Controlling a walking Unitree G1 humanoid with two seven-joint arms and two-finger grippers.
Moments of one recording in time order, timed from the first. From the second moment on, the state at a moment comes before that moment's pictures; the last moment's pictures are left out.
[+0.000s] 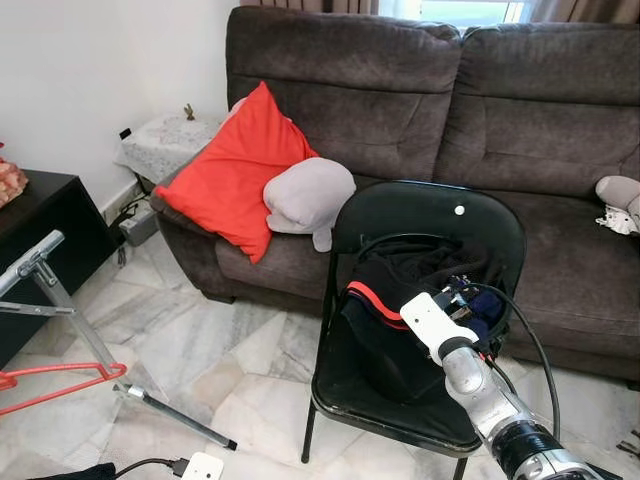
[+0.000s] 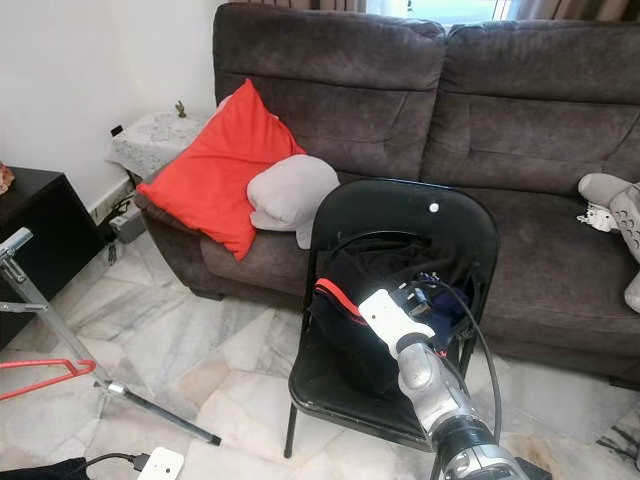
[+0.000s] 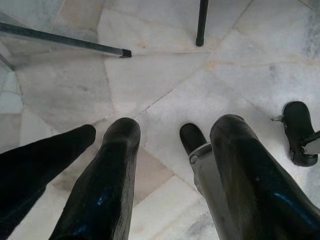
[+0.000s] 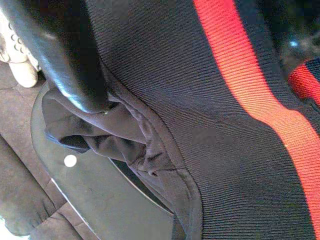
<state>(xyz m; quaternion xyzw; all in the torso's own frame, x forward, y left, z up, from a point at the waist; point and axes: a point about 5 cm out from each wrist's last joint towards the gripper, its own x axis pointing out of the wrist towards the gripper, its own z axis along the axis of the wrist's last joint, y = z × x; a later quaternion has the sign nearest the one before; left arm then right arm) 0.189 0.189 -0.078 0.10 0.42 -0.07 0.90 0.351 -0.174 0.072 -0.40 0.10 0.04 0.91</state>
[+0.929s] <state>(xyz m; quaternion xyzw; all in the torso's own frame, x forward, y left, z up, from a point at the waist) 0.190 0.187 -0.077 0.10 0.41 -0.08 0.90 0.351 -0.184 0.075 -0.38 0.10 -0.02 0.92</state>
